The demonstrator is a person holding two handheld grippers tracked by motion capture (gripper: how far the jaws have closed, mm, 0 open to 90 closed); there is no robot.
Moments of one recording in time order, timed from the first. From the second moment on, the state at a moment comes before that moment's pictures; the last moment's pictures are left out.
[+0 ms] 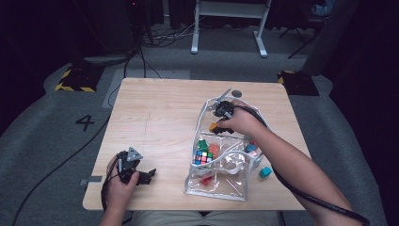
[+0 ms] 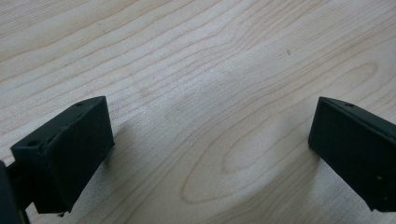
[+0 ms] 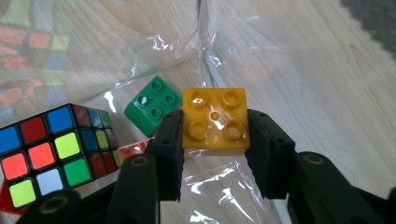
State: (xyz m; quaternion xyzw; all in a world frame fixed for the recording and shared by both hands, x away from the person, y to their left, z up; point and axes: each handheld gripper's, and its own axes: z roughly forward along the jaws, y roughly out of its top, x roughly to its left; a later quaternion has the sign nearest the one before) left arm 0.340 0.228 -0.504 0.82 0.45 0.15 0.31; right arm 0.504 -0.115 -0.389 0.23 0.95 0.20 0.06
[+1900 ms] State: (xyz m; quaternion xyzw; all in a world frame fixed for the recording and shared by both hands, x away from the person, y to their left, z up) left arm 0.342 0.229 -0.504 0.83 0.44 0.15 0.32; right arm 0.461 -0.182 -0.277 0.28 0.87 0.40 0.07
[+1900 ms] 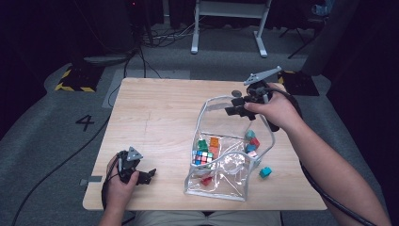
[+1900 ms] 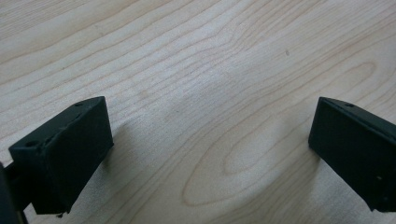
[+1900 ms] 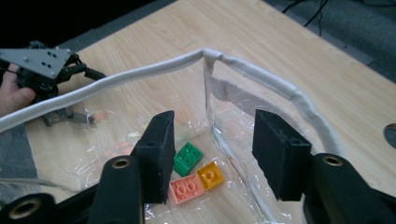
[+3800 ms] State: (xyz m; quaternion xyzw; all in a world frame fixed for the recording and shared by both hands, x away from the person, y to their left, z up) left arm 0.344 0.231 -0.504 0.83 0.43 0.15 0.32; right arm 0.459 -0.322 -0.420 0.41 0.82 0.38 0.11
